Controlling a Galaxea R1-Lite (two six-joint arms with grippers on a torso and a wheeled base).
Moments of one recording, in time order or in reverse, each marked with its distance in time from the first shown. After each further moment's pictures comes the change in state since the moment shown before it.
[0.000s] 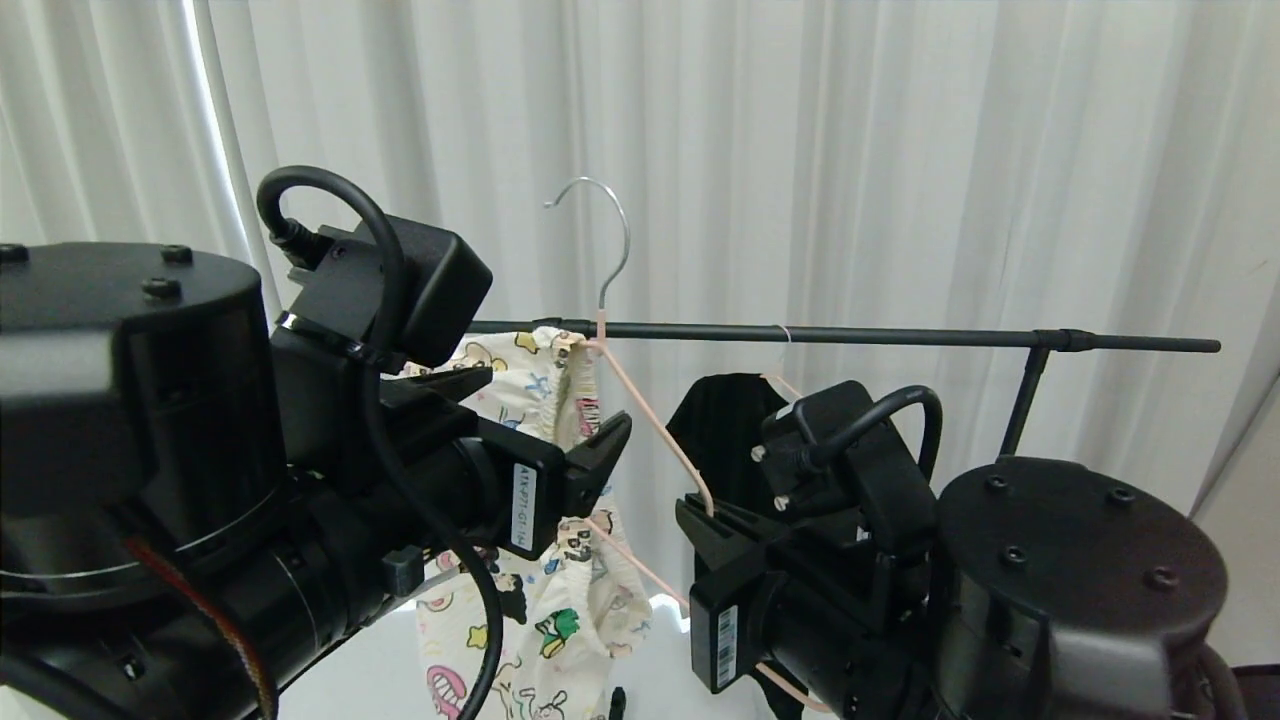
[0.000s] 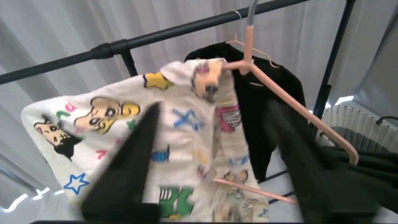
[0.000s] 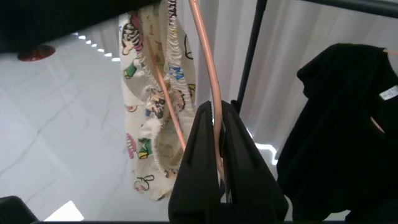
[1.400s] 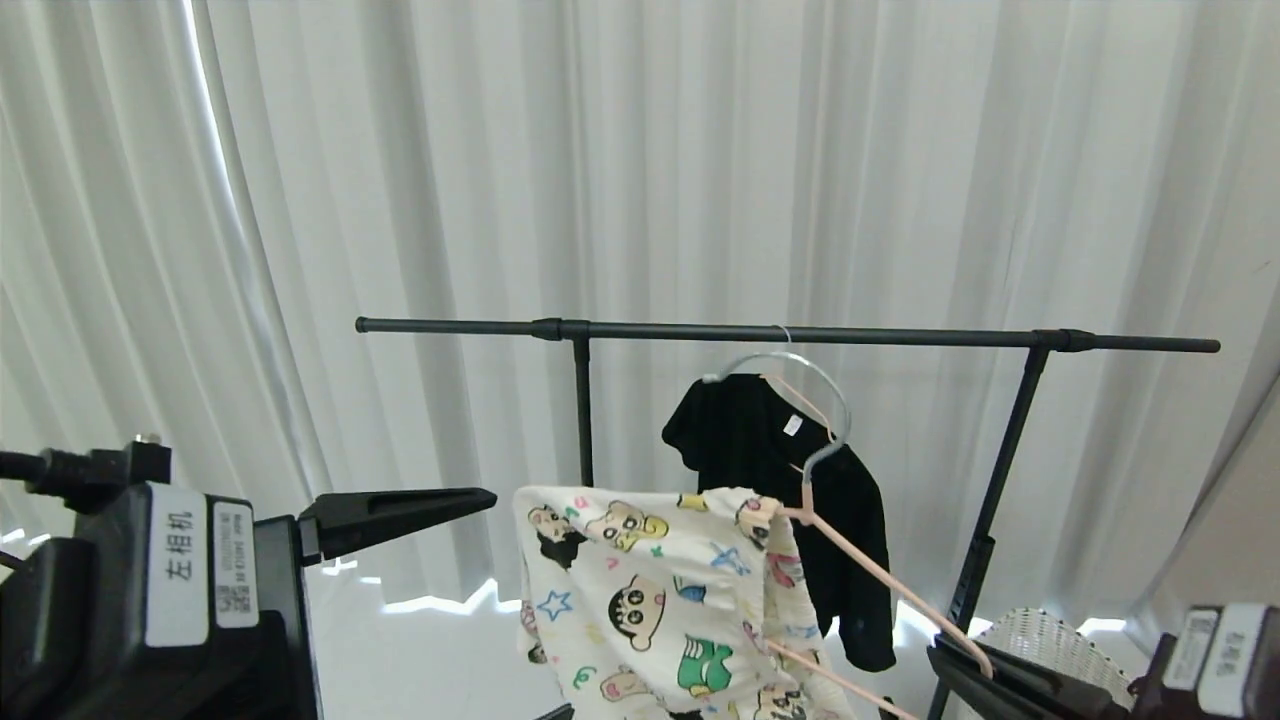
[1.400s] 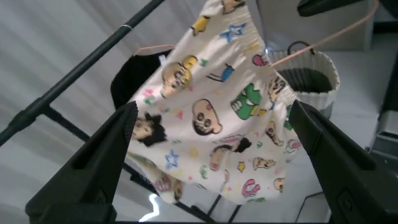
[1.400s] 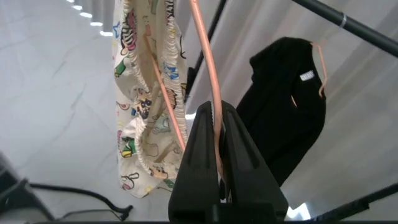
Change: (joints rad) left arm 0.091 -0.298 0.300 -0.001 -0.669 0.395; right arm 0.066 -0.480 0.549 -0.012 -0.020 -0.280
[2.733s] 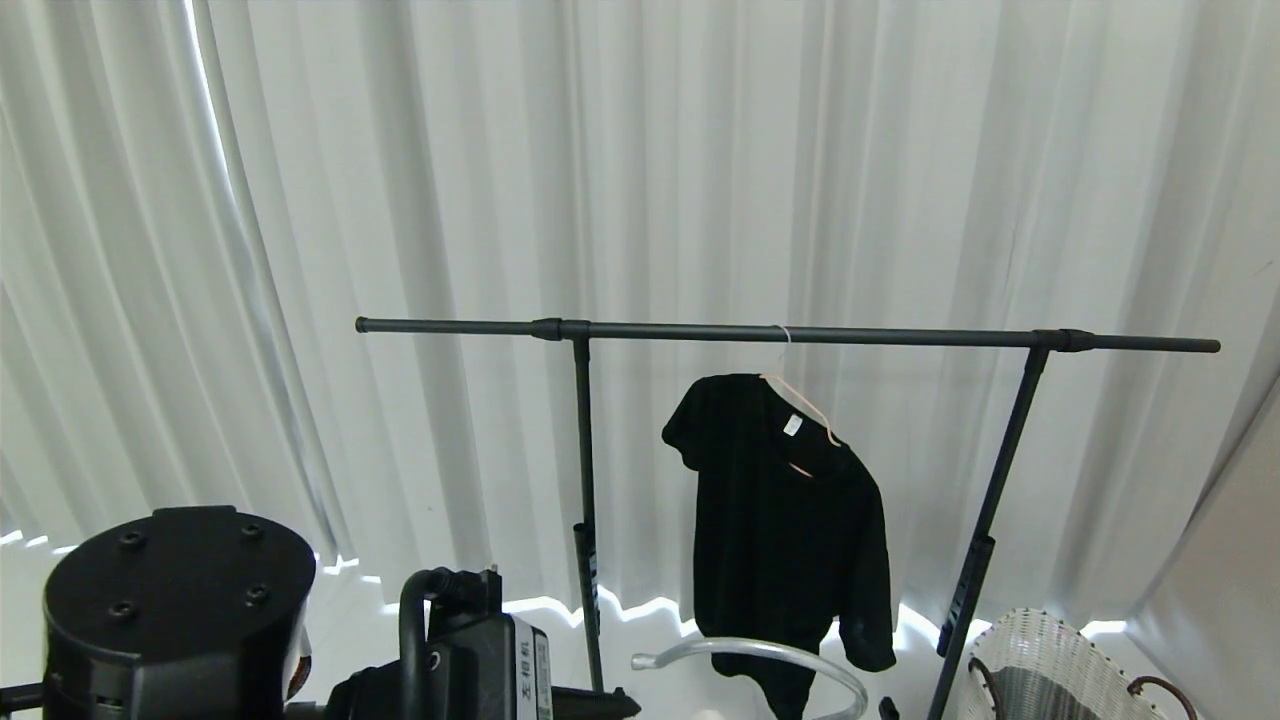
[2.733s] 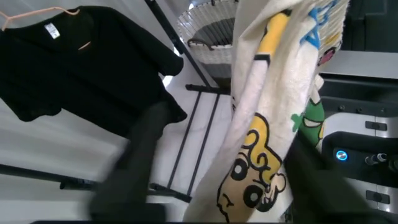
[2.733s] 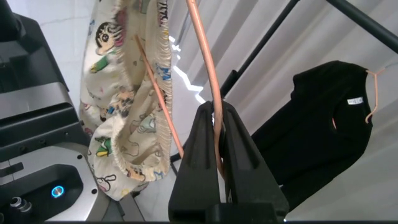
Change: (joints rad) left arm -0.062 0.246 0.024 -0.010 -0.164 -0.004; right arm 0.221 -0.072 0.102 0.000 -0.001 -0.040
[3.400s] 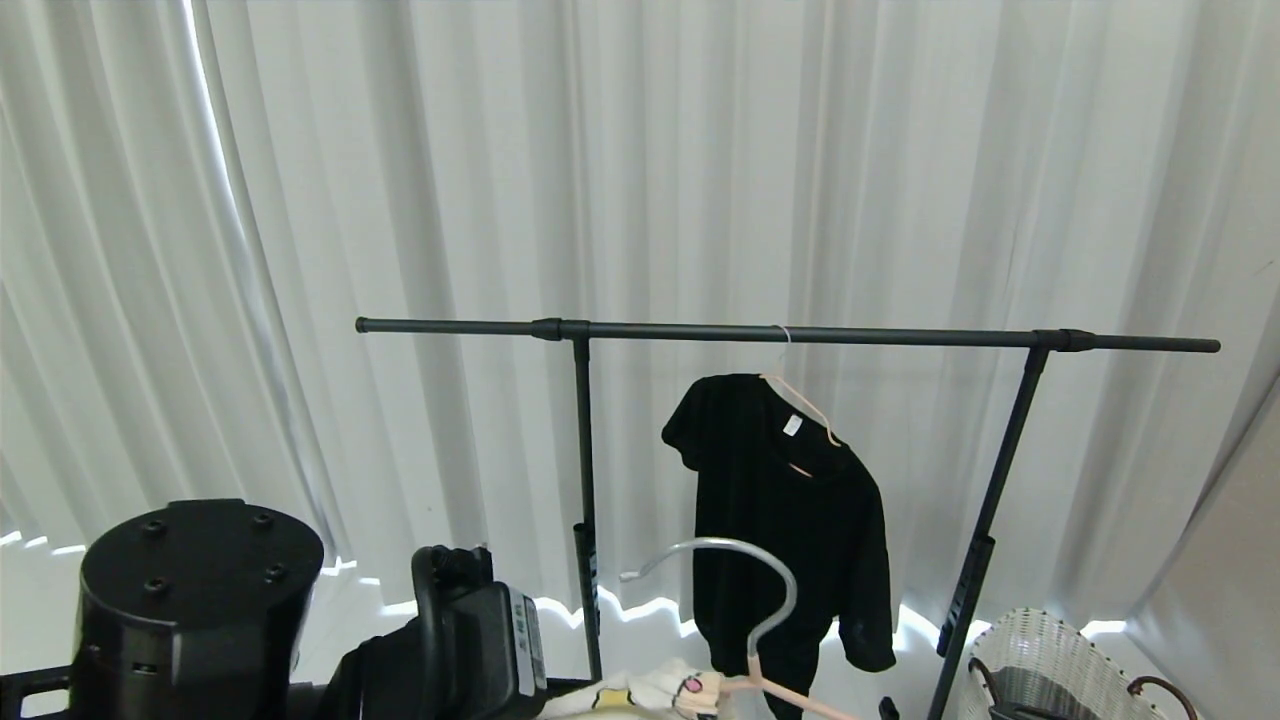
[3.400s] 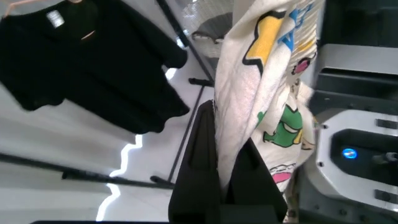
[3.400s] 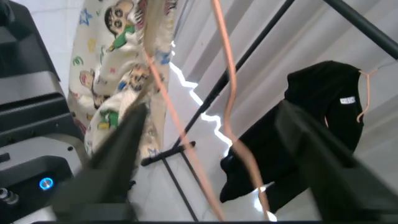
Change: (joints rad) left arm 0.069 0.008 0.022 0.001 0.057 0.008; right arm -0.004 -0.003 0.027 0.001 -0.011 -0.032
